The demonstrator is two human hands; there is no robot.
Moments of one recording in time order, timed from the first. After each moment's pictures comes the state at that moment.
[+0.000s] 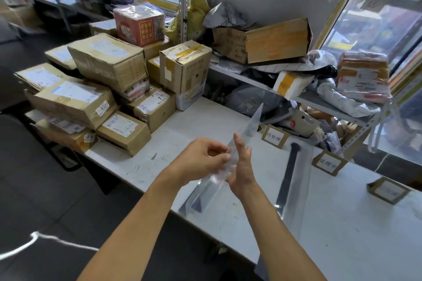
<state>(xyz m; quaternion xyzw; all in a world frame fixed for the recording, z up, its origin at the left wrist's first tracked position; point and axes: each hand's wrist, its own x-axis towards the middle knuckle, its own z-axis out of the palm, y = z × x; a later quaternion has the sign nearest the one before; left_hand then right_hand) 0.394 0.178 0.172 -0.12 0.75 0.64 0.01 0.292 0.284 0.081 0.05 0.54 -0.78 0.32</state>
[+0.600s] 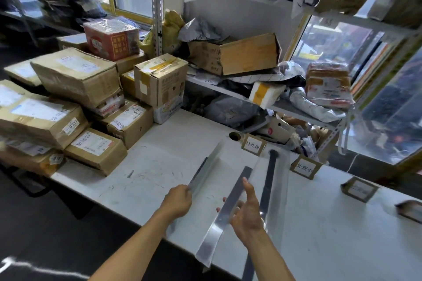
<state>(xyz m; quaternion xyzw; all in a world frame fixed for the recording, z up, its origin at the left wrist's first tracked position) 0.357 0.177 0.011 -0.28 0.87 0.40 0.12 0.312 0.372 0.054 0.11 0.56 -0.77 0.29</state>
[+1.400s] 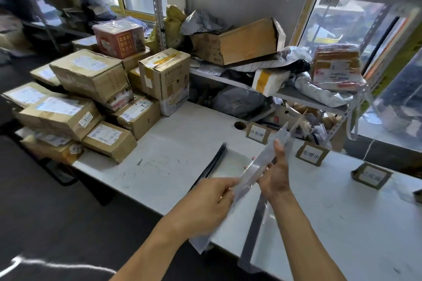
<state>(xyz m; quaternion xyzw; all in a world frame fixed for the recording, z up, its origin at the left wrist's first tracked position) 0.433 0.302 0.190 -0.08 0.88 0.46 0.05 0.252 0.425 0.100 0.04 0.53 -0.83 0.17</state>
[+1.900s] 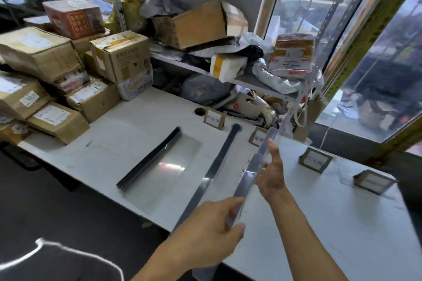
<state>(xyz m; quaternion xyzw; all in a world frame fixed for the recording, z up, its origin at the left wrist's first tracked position) 0.399 0.513 0.172 -0.05 0.84 0.53 0.11 0.181 0.624 0.075 0.05 0.59 -0.78 0.20</state>
